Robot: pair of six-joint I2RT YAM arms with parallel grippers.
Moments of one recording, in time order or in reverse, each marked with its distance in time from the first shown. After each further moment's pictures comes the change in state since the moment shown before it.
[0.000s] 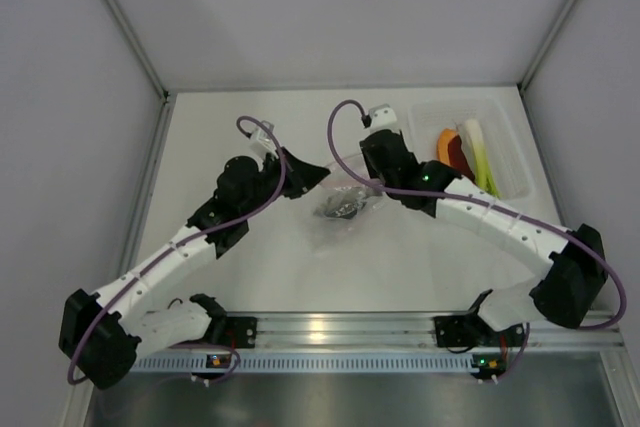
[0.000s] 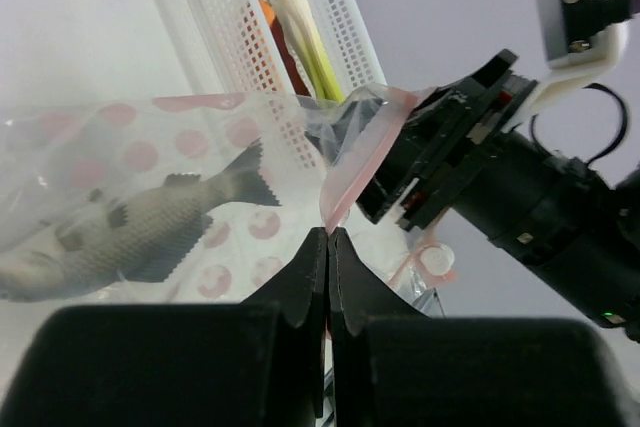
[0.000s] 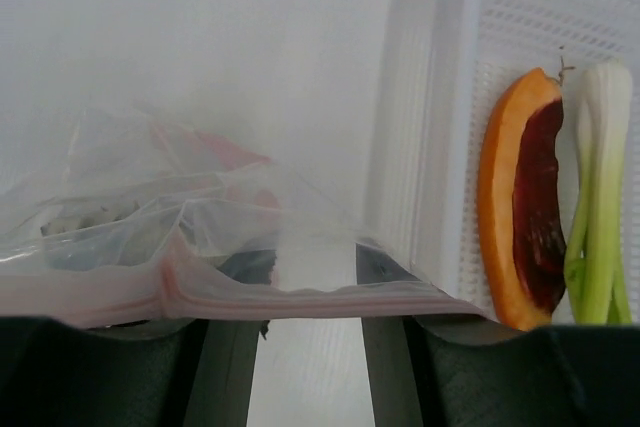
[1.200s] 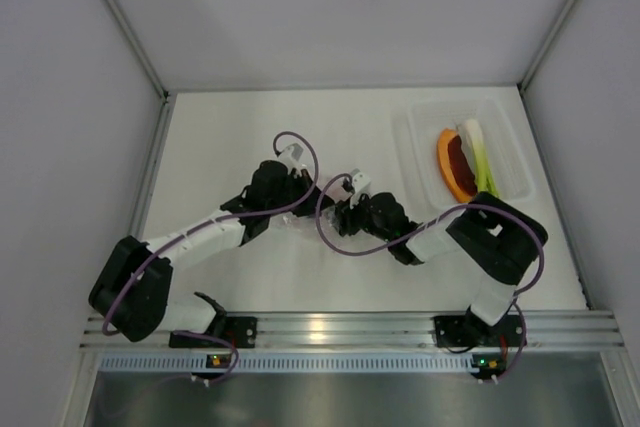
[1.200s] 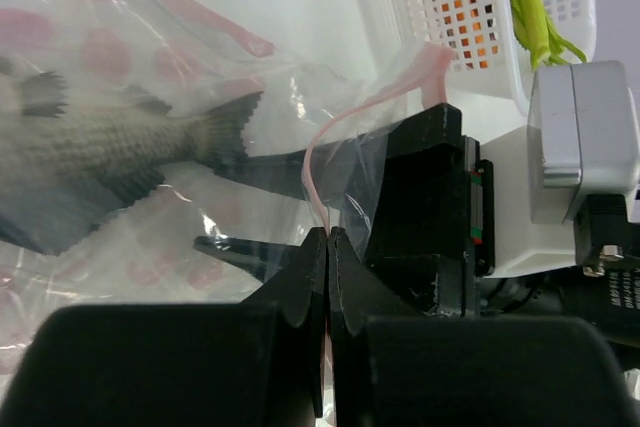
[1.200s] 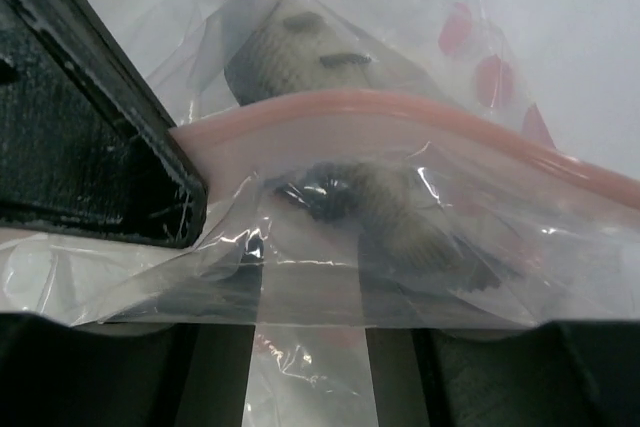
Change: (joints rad) left arm 0.016 0.291 -0.090 0.027 0.086 0.113; right arm 0.016 0.339 -0.624 1.296 -0.665 0.001
